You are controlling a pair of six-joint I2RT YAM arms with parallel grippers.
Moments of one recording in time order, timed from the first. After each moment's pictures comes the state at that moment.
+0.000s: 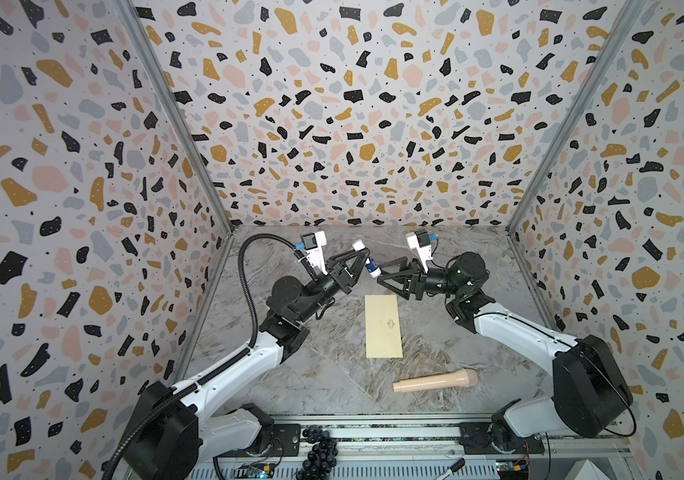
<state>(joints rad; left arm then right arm) -0.59 1.18 0.74 0.77 0.30 -0.82 0.52 1.44 0.90 0.82 -1.00 0.73</state>
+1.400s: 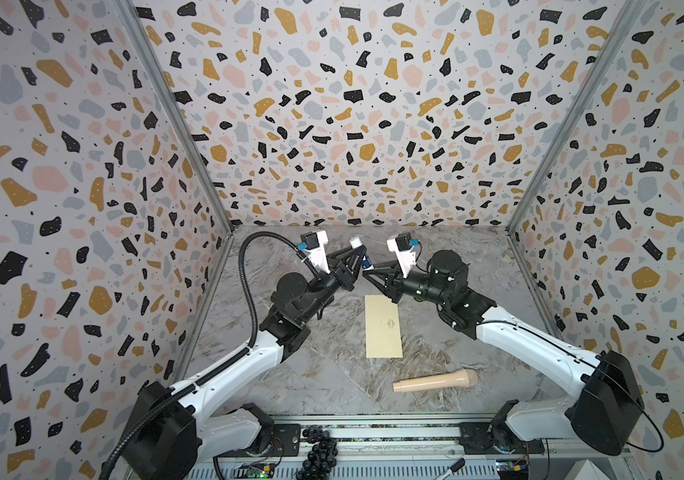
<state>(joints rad) -0.62 1.18 0.77 0.65 0.15 -0.61 0.75 1.34 1.05 0.18 -0.35 0.24</state>
